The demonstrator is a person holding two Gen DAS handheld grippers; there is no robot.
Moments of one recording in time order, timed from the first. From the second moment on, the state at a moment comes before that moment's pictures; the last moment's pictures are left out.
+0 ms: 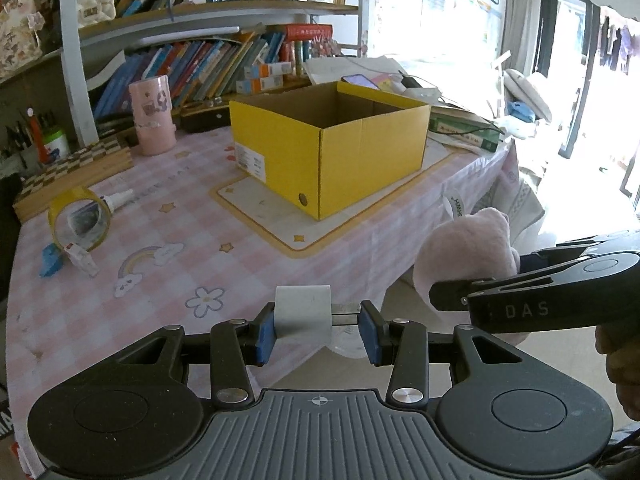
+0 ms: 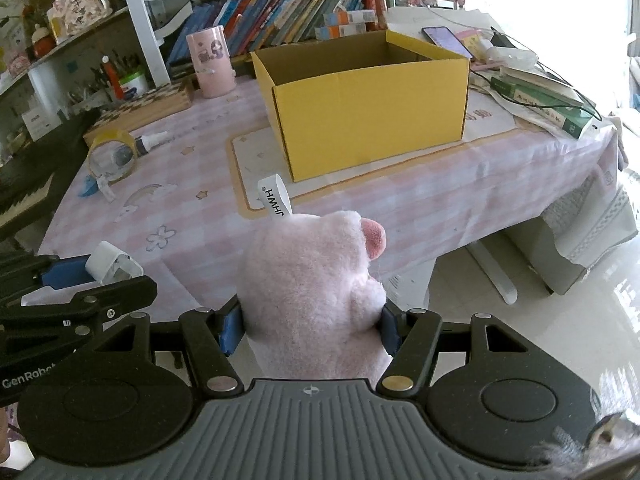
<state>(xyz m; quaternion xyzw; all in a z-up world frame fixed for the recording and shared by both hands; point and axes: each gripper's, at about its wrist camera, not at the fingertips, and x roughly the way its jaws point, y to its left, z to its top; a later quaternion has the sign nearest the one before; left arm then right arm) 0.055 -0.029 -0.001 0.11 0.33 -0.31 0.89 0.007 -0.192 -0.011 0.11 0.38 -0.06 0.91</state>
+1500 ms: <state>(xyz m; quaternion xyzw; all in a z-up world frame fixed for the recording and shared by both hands) 0.173 -0.187 0.059 0.10 0.19 -0.24 0.95 0.148 -0.370 0.076 0.08 0.25 -0.02 0.96</state>
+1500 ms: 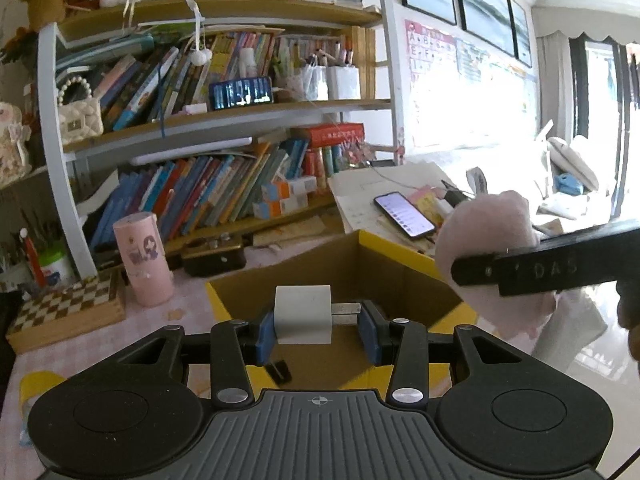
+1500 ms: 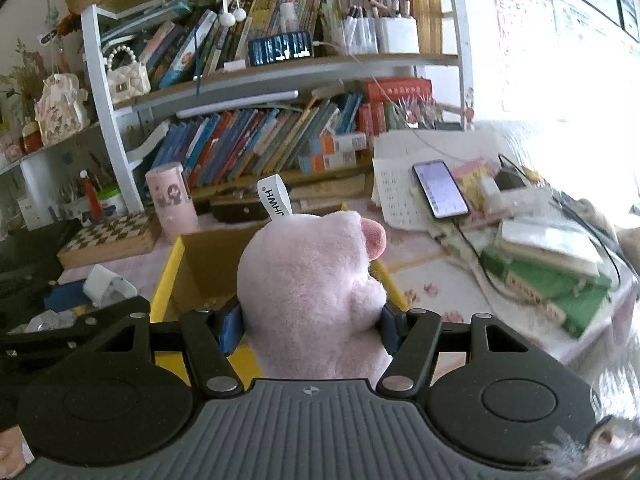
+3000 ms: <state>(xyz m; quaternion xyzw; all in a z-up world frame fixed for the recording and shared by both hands) 0.228 -0.234 0.014 0.09 0.29 -0.18 0.94 0.336 -0.355 0.011 -0.01 0.44 0.19 0.88</state>
